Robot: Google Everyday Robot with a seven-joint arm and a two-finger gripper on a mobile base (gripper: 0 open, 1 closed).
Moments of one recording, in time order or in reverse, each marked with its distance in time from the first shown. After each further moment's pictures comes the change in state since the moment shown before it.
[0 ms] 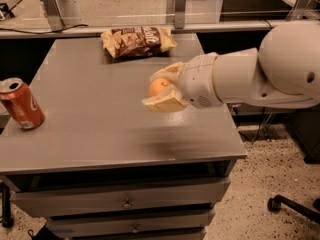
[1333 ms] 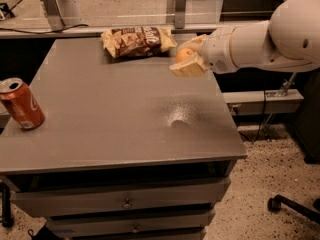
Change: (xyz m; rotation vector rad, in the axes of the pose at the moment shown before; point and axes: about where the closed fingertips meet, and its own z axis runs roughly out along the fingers) arm 0.048 -0.129 -0.008 0.135 0.042 0.019
